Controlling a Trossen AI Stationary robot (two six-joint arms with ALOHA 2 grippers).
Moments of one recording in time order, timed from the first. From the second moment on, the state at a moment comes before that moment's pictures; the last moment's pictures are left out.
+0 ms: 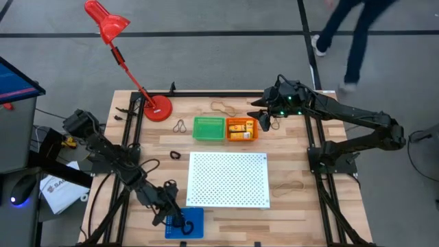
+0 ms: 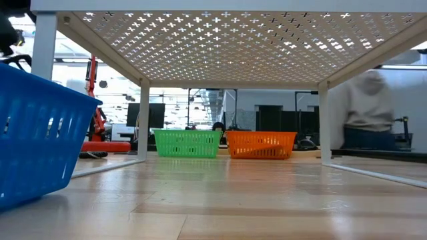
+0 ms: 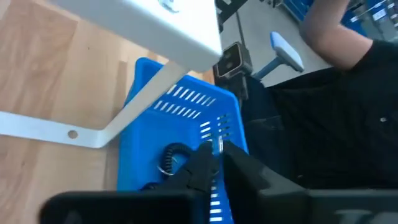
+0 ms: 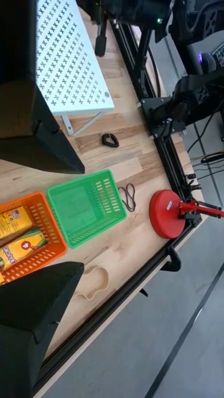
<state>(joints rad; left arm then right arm) -0.78 1.39 0.45 0.45 -0.19 -0.90 -0.33 1.15 1.09 -0.43 -0.06 0.15</state>
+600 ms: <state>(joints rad) -0.79 1.26 0.45 0.36 -0.26 -0.79 -0.35 1.04 1.09 -0.48 -0.19 0.09</state>
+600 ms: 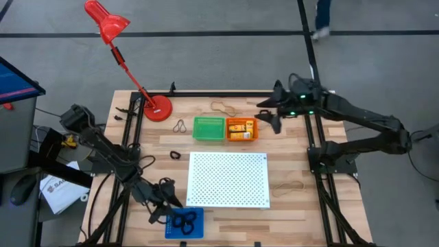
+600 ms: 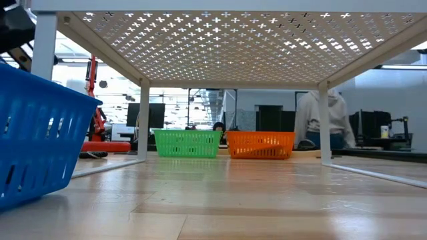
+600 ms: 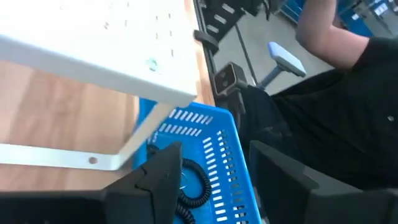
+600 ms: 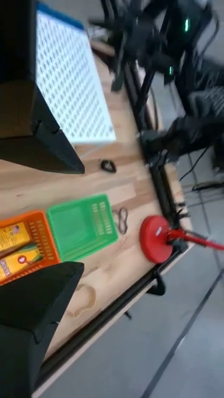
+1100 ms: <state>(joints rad) -0.66 0.99 0.45 -0.30 -0.69 -0.88 -0.34 0.72 0.86 -0.52 -0.22 0.16</state>
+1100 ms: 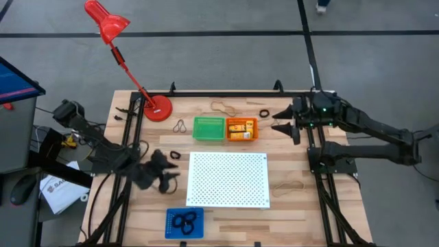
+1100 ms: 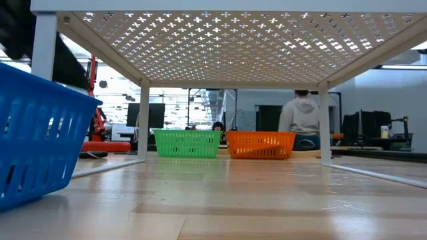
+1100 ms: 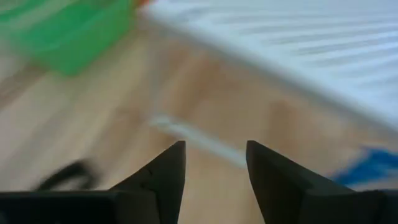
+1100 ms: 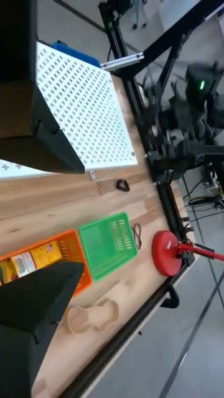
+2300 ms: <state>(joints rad) -0.09 1.33 0.45 -0.39 -0.29 -0.56 -0.33 0.71 0.92 -0.49 -0.27 0.15</state>
